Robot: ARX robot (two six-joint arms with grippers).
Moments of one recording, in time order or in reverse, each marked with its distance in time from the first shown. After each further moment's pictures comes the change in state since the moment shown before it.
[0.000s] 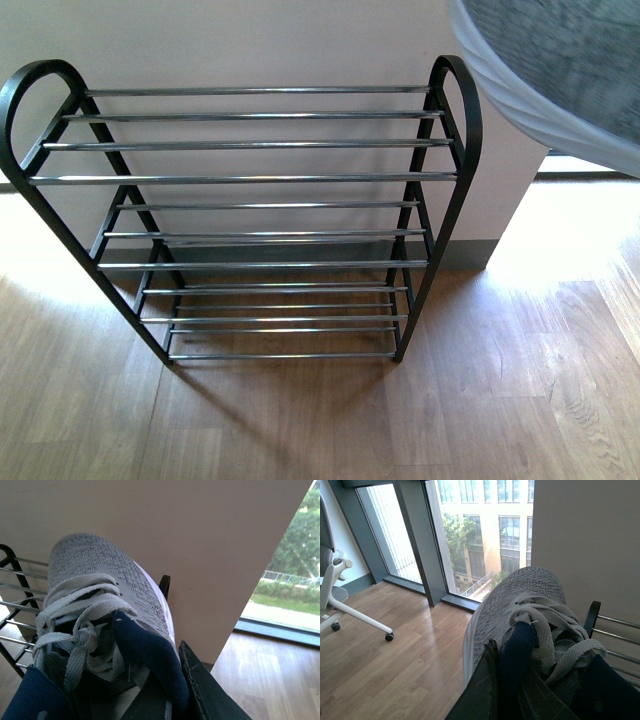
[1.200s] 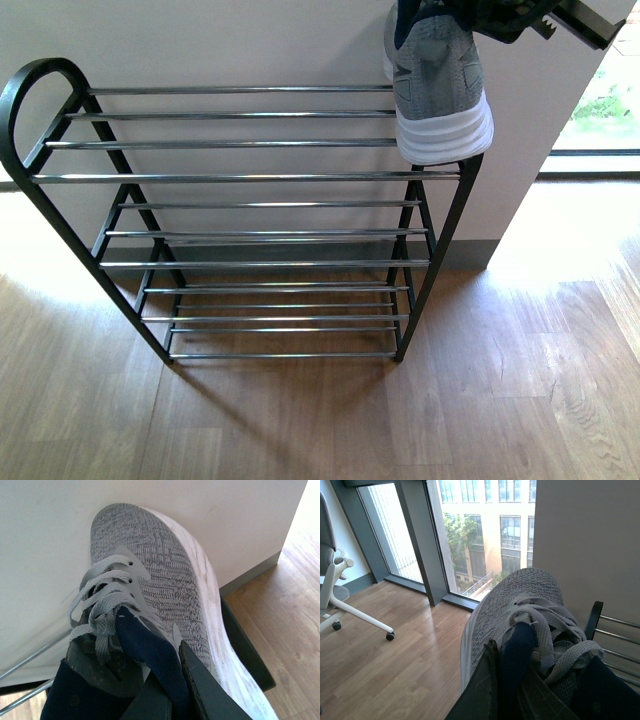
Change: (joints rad) left arm 0.000 0.000 0.000 0.000 -0.001 0.000; right arm 0.010 1.447 1.148 -0.240 0.171 0.905
